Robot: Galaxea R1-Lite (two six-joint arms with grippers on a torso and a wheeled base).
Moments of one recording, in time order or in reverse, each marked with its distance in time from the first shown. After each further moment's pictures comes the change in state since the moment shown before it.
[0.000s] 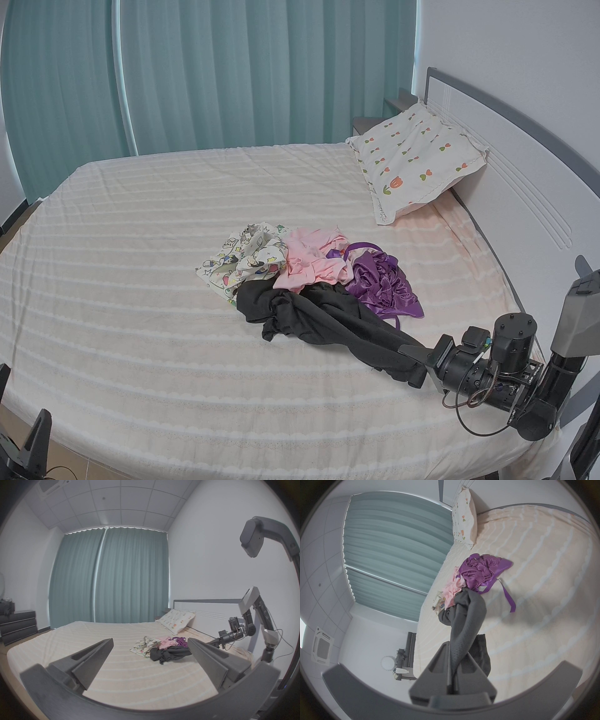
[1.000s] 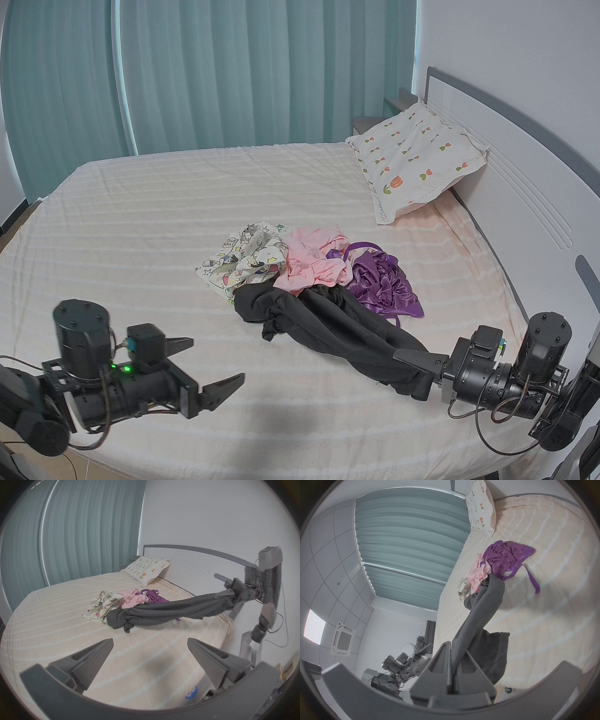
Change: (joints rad) left arm -0.511 1.407 -0.059 -0.771 0.139 0.026; right arm 0.091 -0.195 0.079 -0.020 0.116 0.062
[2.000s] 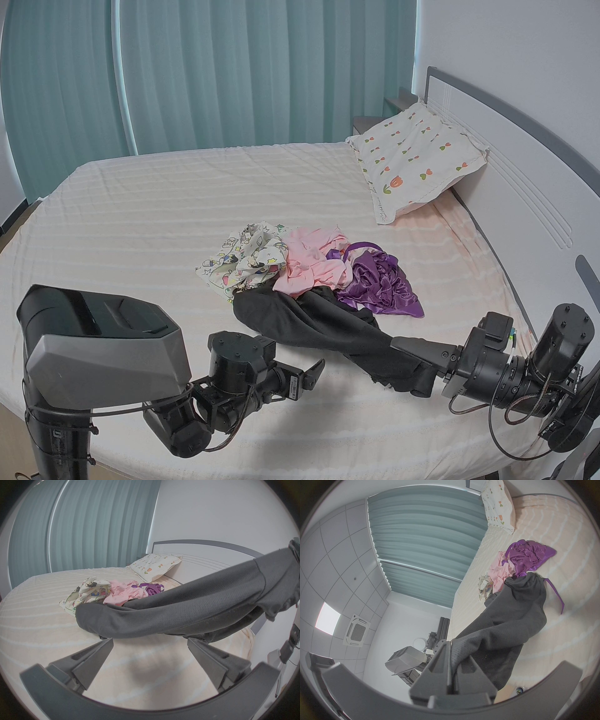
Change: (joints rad) left arm -0.170 0.750 -0.304 -0.493 0.238 -0.186; right arm 0.069 -0.114 -0.029 0.000 0.021 0.000
